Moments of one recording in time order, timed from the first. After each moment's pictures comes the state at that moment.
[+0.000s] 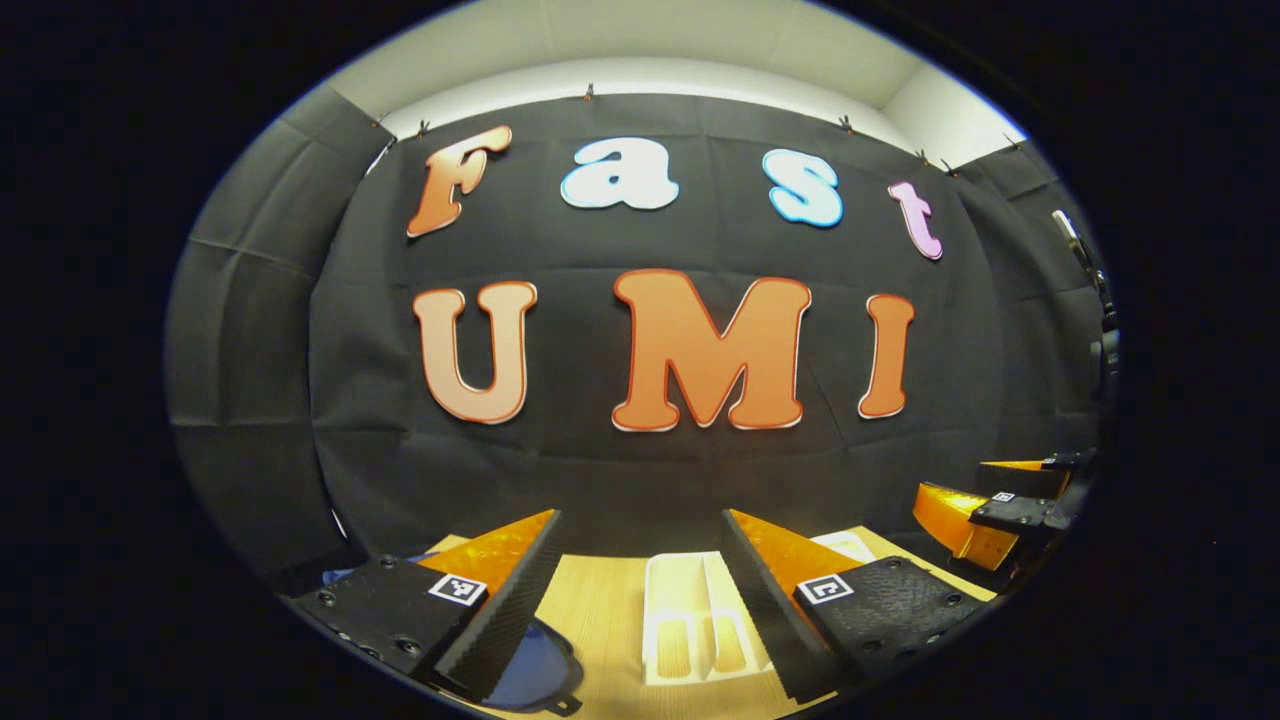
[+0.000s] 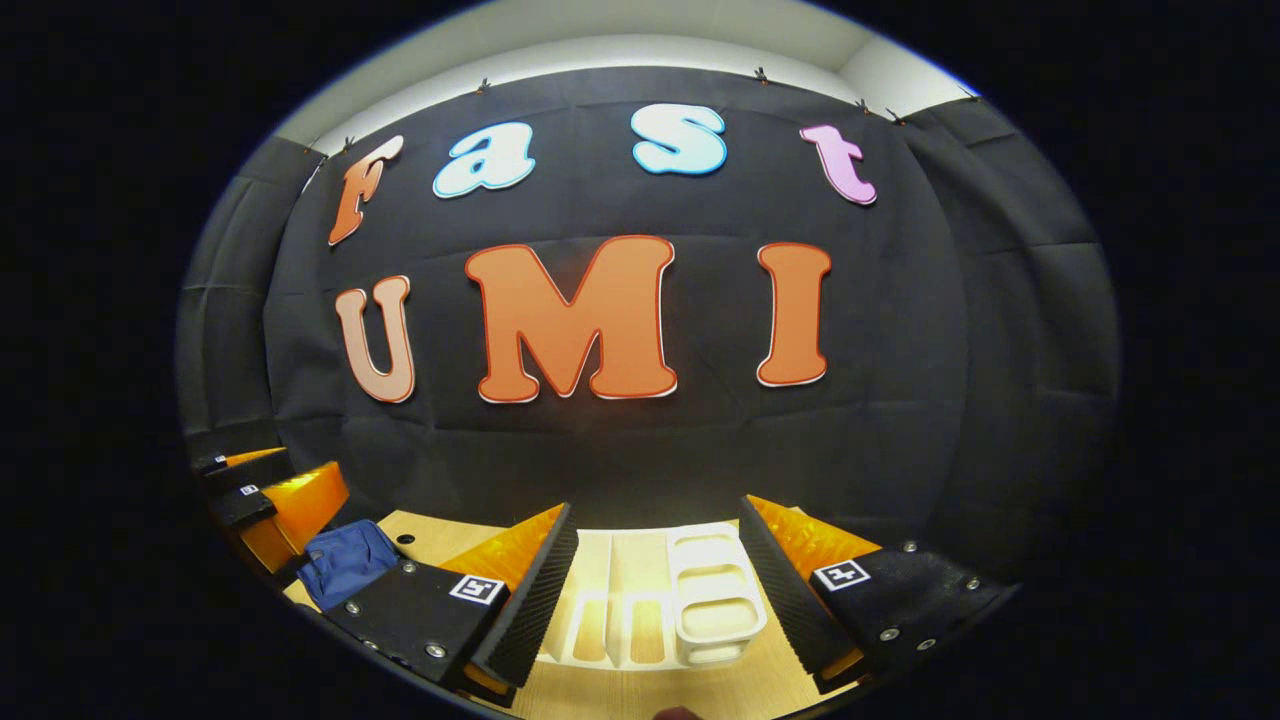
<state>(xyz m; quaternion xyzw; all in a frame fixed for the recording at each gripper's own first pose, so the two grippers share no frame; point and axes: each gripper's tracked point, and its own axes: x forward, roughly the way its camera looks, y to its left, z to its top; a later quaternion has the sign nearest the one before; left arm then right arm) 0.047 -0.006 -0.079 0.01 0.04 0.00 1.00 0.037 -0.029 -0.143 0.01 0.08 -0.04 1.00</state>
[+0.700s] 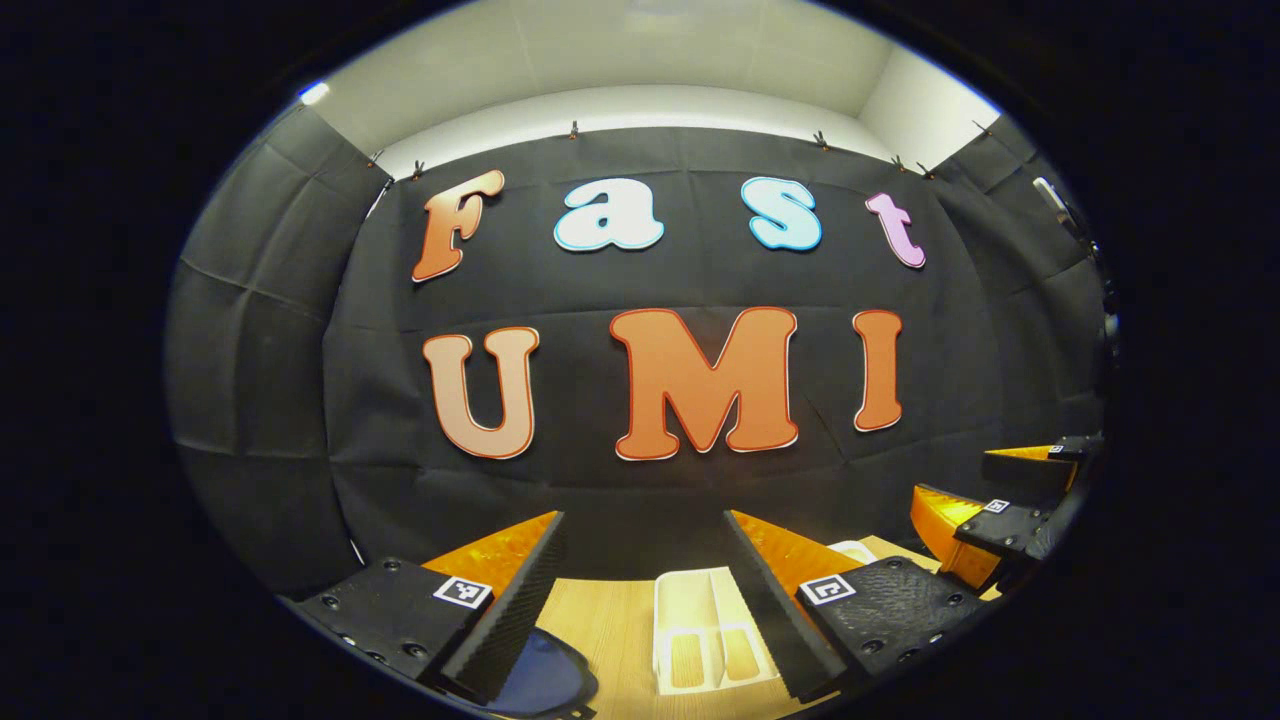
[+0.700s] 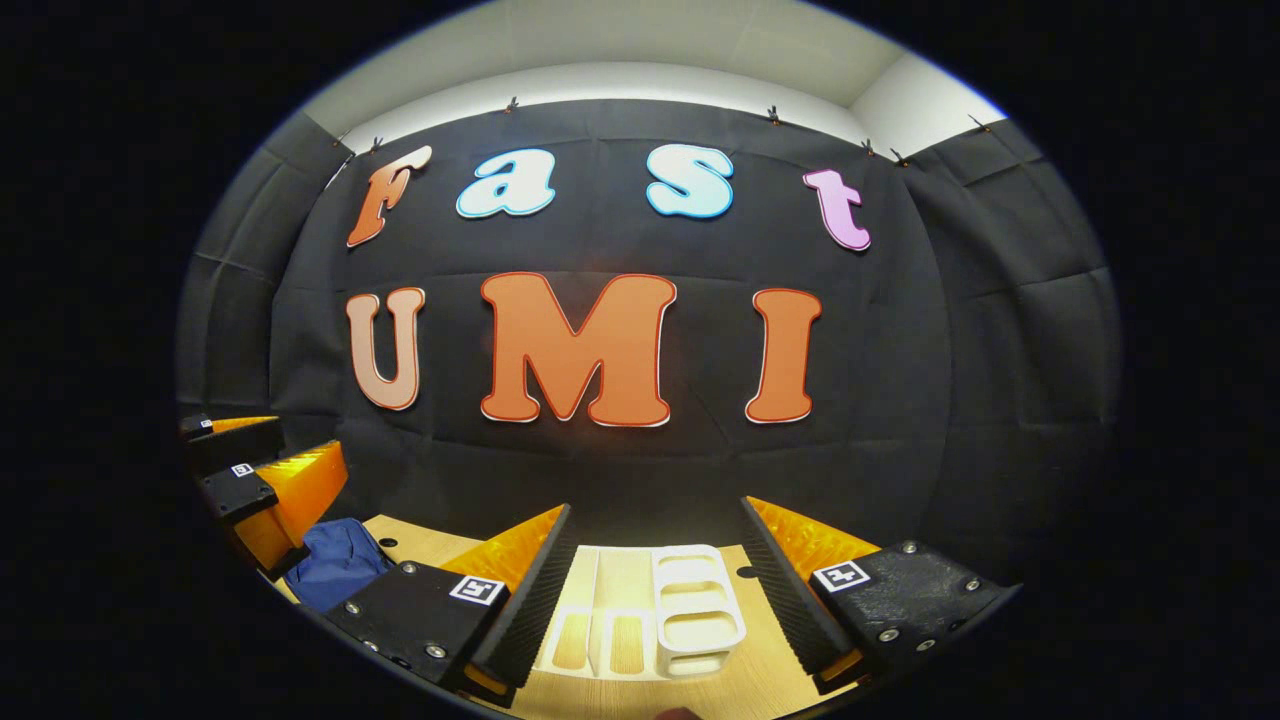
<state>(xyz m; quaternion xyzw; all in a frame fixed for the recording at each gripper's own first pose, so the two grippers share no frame) 0.018 -0.012 -0.075 0.03 0.00 0.00 1.00 0.007 -0.019 -0.126 -0.03 0.04 -0.05 1.00</state>
